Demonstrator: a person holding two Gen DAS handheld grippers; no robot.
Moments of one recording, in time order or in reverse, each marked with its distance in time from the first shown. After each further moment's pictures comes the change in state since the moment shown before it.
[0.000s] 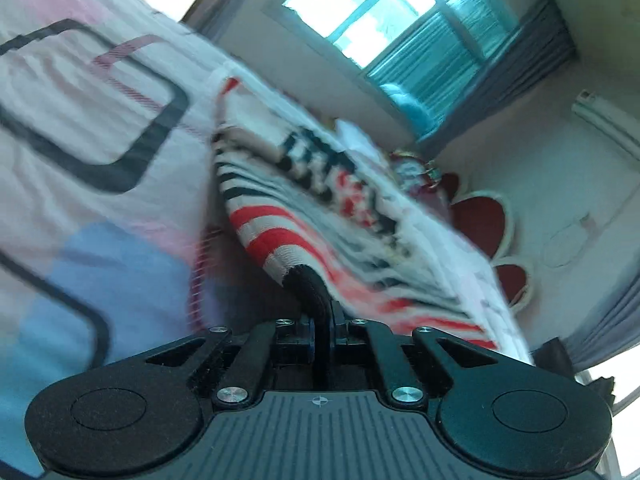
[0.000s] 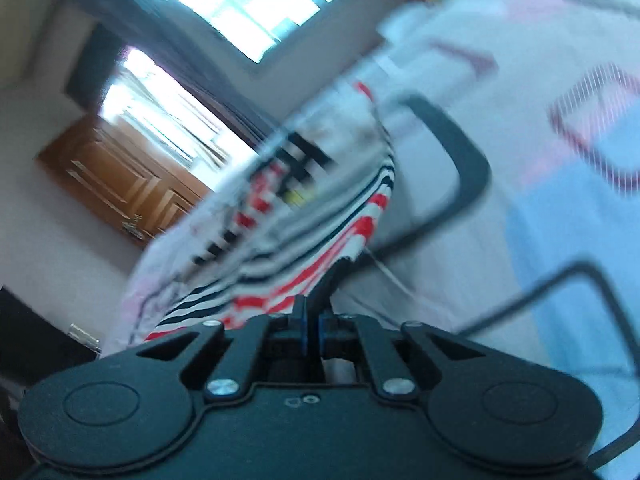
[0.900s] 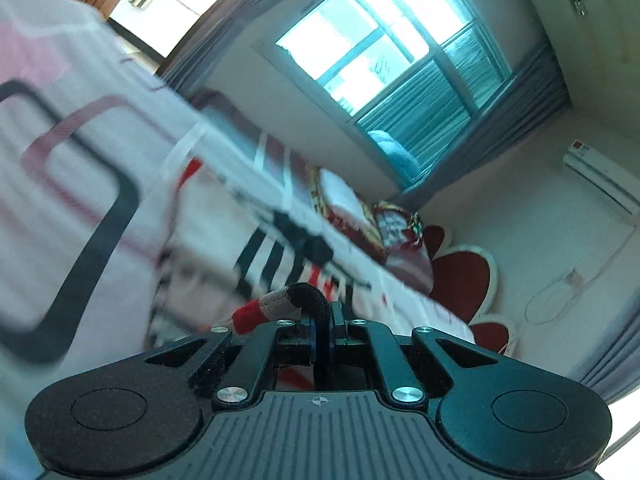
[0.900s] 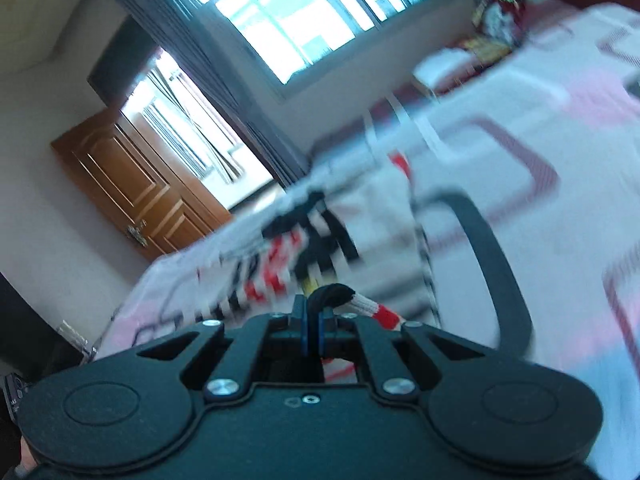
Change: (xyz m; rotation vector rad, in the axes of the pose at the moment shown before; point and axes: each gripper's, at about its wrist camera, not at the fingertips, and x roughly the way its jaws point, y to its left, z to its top) left arm 0.044 -0.026 0.131 -0.054 -0.151 -0.104; right arm 0.057 0.023 0.113 -0.125 -0.049 0.015
